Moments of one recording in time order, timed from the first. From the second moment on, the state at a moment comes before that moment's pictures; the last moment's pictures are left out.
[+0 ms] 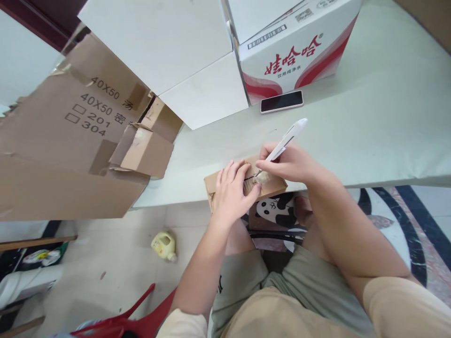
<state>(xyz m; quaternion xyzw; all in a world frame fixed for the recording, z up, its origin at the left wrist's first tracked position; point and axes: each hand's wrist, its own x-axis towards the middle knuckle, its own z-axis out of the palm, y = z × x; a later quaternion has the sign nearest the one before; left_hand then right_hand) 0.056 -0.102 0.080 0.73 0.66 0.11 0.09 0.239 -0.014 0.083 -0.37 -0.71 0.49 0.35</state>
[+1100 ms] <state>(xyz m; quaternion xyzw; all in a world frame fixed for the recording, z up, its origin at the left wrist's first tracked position) 0.059 -0.097 0.085 0.74 0.67 0.06 0.07 0.252 -0.009 0.083 -0.42 -0.76 0.39 0.30</state>
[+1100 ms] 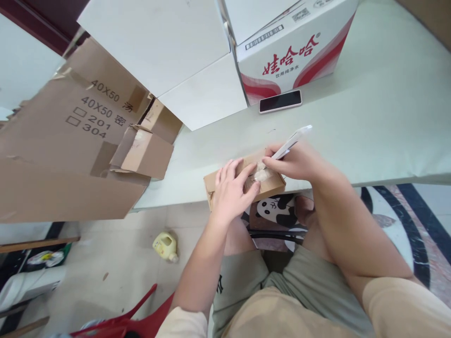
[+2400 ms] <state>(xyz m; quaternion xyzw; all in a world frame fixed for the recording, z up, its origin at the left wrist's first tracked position) -0.010 -0.070 0.103 0.71 0.69 0.03 0.15 0.264 -0.004 0.083 -0.44 -0.66 0.42 0.44</state>
